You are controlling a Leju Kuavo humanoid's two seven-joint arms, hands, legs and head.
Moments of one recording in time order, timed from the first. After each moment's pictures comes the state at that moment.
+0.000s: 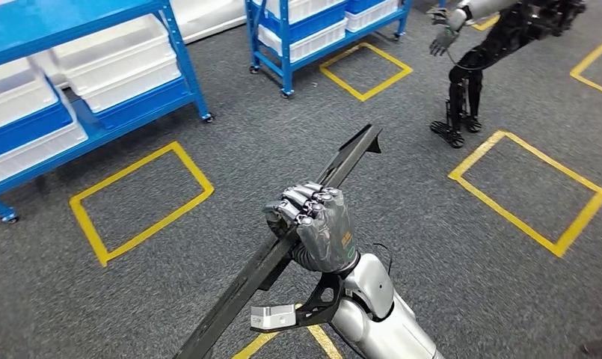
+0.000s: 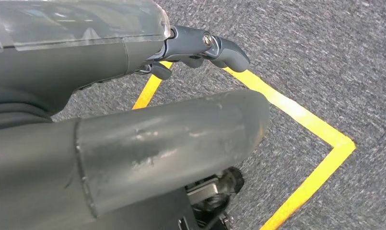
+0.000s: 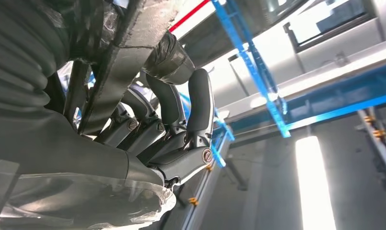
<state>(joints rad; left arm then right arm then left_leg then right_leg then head) -0.21 -0.22 0.70 -0.21 -0.96 0.13 -0.26 -0.34 0.09 0.62 -1.57 0.96 -0.70 -0.34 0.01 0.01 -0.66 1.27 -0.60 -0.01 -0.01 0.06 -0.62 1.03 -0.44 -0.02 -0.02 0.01</state>
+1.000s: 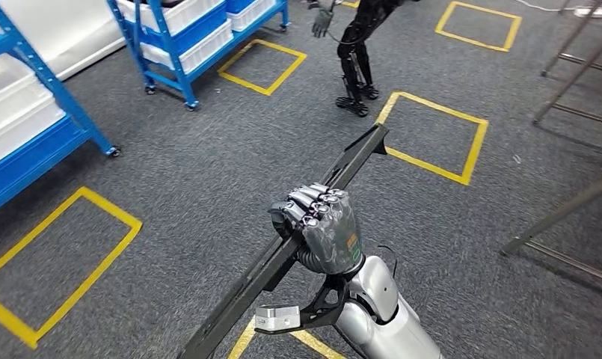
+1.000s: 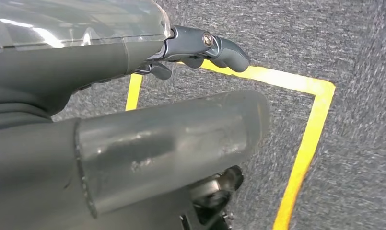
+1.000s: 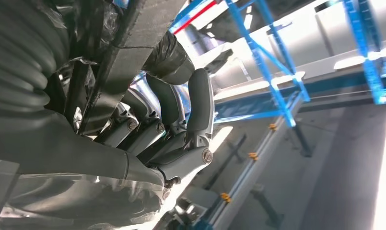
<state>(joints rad) -0.20 -0.22 0.70 -0.21 -0.95 0.12 -0.28 -0.33 0.08 0.61 -1.58 0.96 -0.70 -0.33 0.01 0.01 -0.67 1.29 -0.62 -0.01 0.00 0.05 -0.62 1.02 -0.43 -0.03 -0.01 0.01</state>
